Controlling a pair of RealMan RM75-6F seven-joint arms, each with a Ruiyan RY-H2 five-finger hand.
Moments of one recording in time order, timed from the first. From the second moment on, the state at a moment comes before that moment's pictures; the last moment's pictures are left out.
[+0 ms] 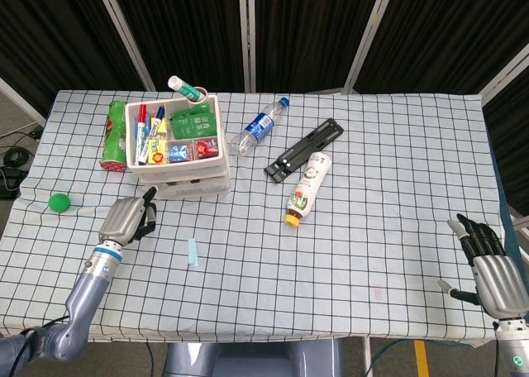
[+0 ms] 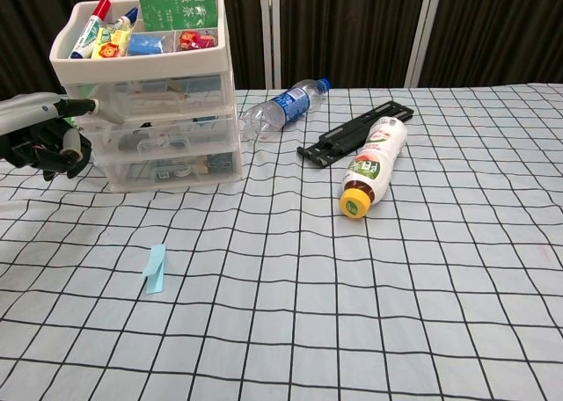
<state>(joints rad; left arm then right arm) -0.55 -1.41 -0.17 -1.63 1.08 1.06 0.14 0.09 -1.04 0.02 -1.63 -1.58 1.48 0.15</state>
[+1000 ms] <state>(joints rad) -0.58 -1.43 -0.19 -1.59 0.97 1.00 0.16 0.09 -1.04 0.03 -1.63 -1.58 1.47 0.16</state>
